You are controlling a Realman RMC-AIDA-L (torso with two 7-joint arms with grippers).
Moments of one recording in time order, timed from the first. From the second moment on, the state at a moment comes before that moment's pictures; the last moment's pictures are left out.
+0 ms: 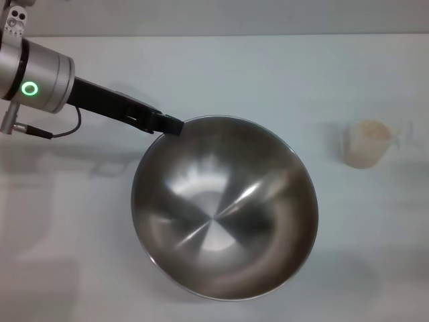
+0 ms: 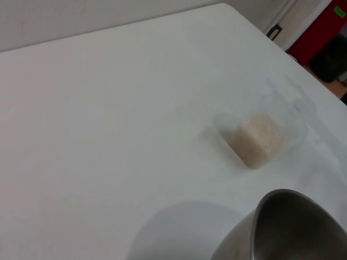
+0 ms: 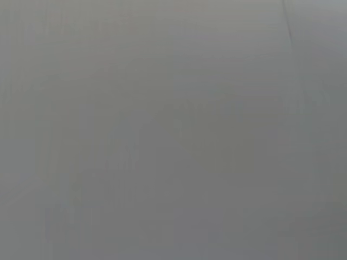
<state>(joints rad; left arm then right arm) -0.72 -2.00 -2.03 -0.96 2.16 -1.51 0.83 0.22 2.09 0.75 0.19 -1.88 -1.60 0.05</state>
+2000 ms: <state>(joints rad) -0.73 -2.00 -2.08 -0.84 2.16 -1.39 0.91 0.22 2.09 0.74 0.19 -1.88 -1.59 0.04</state>
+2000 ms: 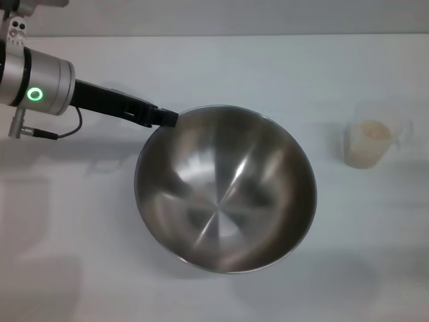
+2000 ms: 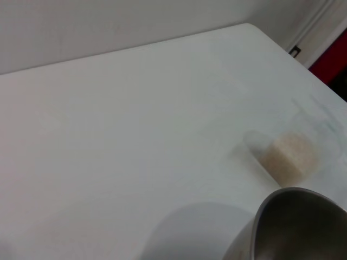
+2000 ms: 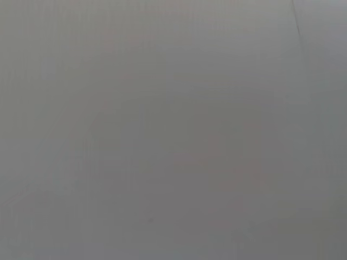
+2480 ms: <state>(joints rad) -0.71 -2.01 -2.08 -0.85 2.15 -1.39 0.92 0.22 2.09 0.72 0.19 -1.88 -1.59 0.04</state>
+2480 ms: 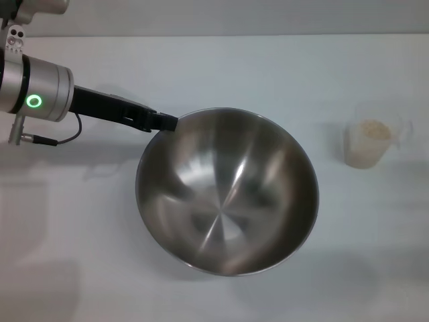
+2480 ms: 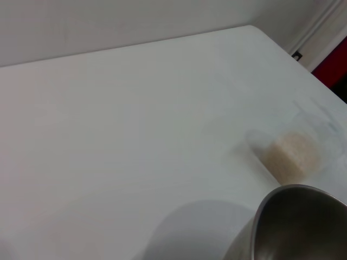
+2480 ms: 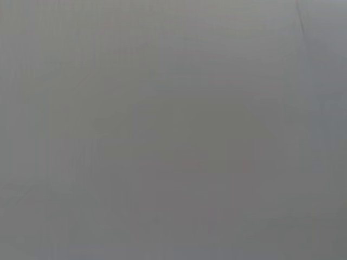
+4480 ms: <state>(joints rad) -0.66 -2.06 -2.07 -0.90 2.22 -1.32 1.00 0.22 2.08 0.72 0.19 -1.88 -1.59 0.04</state>
